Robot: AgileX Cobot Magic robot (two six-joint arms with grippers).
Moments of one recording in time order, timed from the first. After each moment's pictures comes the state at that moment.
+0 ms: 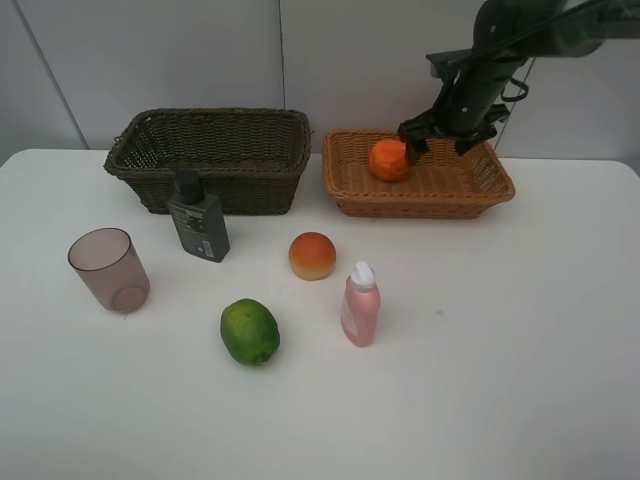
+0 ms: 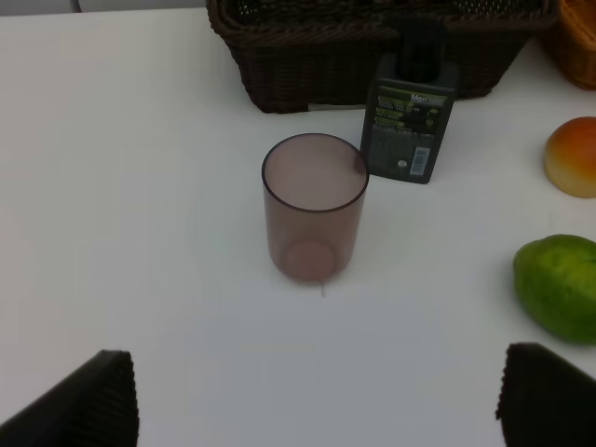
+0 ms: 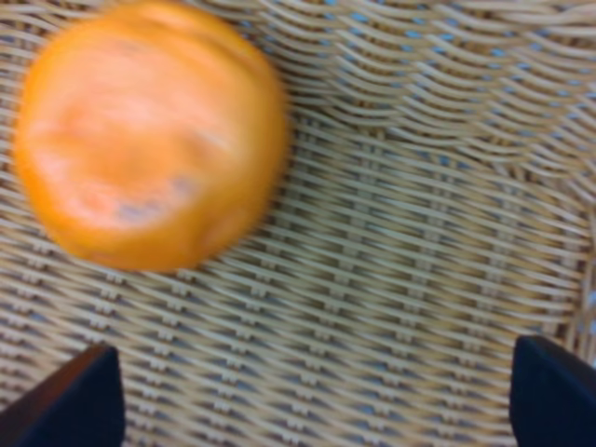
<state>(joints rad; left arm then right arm) -0.03 -0.01 -0.51 -0.05 1.06 0.00 0.22 2.22 -1.83 -0.11 0.86 -0.02</state>
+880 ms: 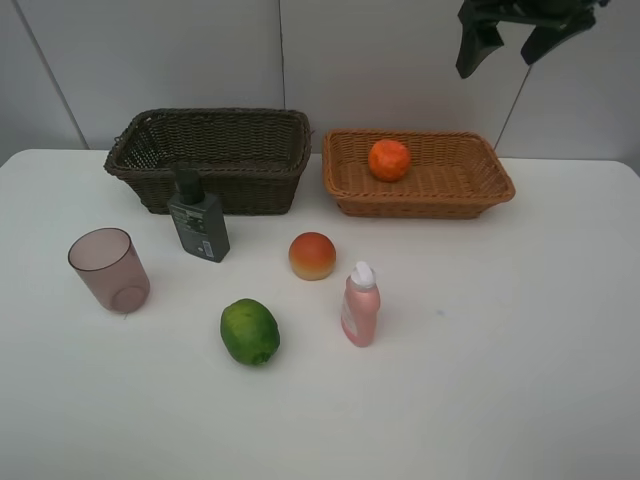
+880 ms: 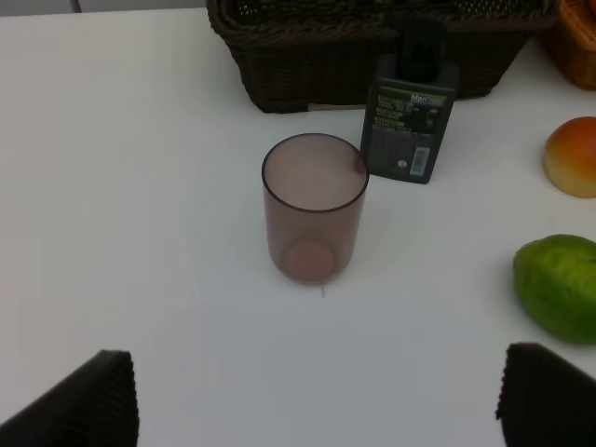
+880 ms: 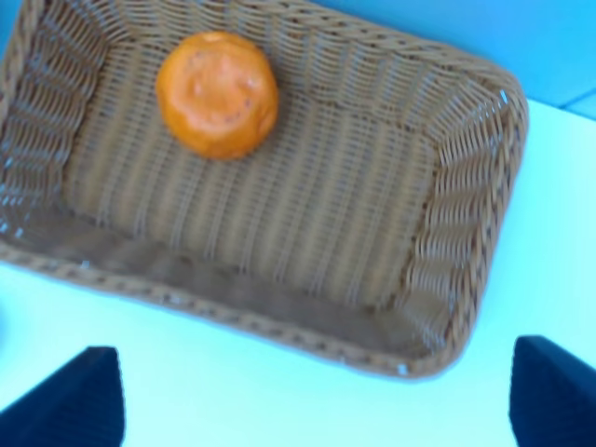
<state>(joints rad) -0.03 -0.01 -0.51 -0.05 1.06 0.00 0.22 1.80 -1.81 -0.08 1.19 -0.07</state>
